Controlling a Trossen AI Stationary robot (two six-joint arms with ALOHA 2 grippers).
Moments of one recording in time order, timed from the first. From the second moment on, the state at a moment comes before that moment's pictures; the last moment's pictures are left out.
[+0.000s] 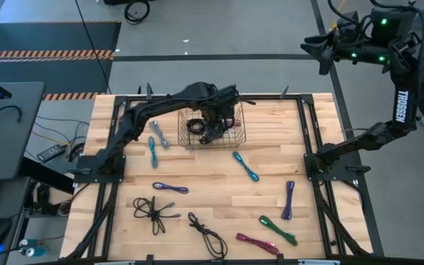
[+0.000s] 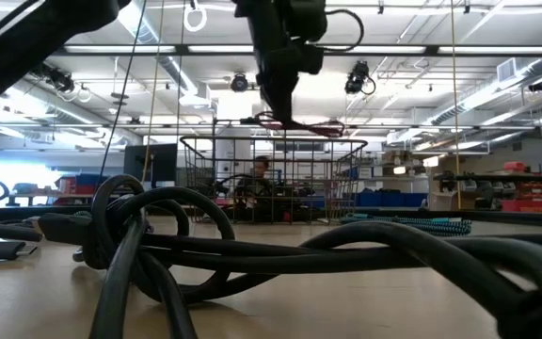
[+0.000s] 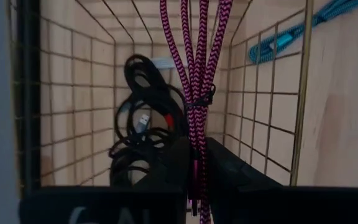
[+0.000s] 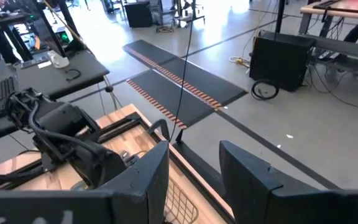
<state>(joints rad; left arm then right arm) 0.30 2.23 2.31 -1.34 -0.04 0.23 -0.93 1.34 2.36 -1.31 -0.37 0.00</state>
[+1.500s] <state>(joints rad) 0.31 2.26 2.09 -1.21 0.05 -0.04 -0.93 1.34 2.36 -1.32 -0.37 0.01</state>
